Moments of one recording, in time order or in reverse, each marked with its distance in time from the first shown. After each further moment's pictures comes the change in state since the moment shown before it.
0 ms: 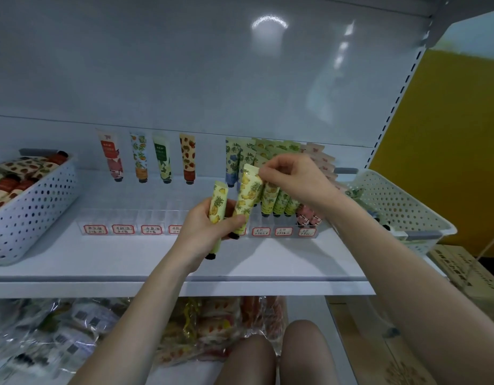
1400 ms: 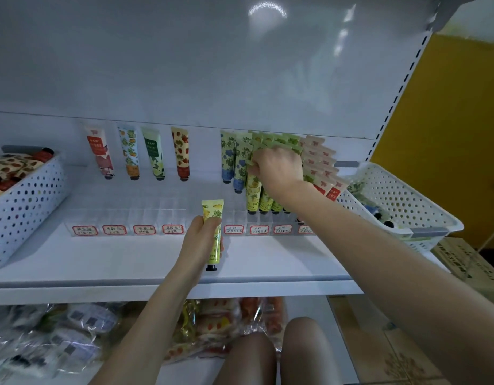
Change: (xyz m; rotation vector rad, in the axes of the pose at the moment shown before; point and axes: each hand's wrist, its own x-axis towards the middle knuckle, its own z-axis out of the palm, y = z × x) left_hand 0.012 -0.037 0.007 0.024 0.179 -0.301; right_hand 0.049 0.021 0.031 -1.007 0.109 -0.108
